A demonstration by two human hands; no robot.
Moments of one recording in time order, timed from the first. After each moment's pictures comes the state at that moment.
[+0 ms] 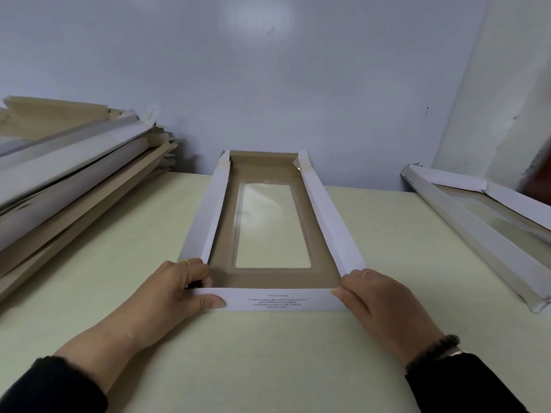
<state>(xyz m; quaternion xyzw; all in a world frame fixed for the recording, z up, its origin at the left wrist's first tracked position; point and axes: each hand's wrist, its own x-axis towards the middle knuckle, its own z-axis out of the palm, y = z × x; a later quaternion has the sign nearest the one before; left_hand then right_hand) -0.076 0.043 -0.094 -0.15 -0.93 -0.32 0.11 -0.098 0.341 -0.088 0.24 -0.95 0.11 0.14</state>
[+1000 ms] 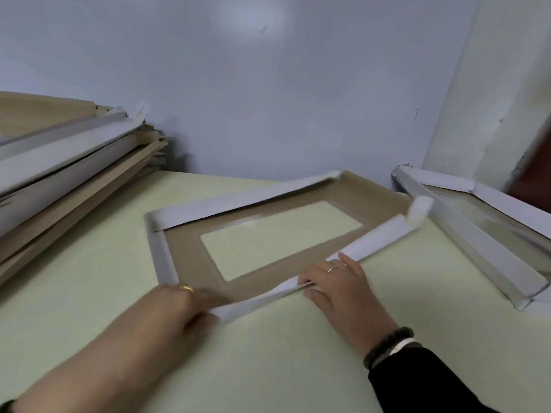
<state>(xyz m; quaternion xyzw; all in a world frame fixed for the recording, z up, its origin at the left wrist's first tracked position) -0.043 0.071 -0.072 -0.19 -0.96 -0.19 0.08 -0.115 0.318 -0.100 0.29 -0.94 0.14 0.14</state>
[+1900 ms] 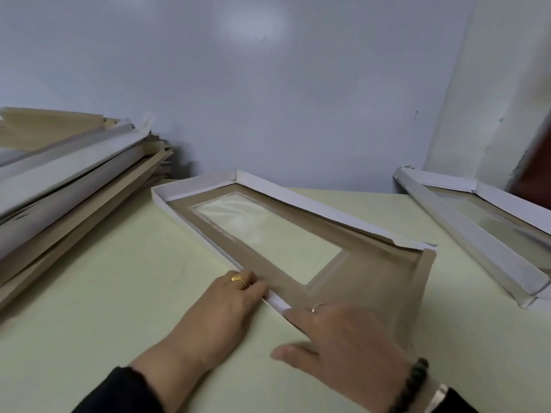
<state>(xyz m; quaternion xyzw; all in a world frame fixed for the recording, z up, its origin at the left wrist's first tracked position) -0.080 0.105 -0.112 -0.23 -0.95 -0.14 0.18 -0.058 0.296 -0.077 0.33 -0.93 0.05 0.12</state>
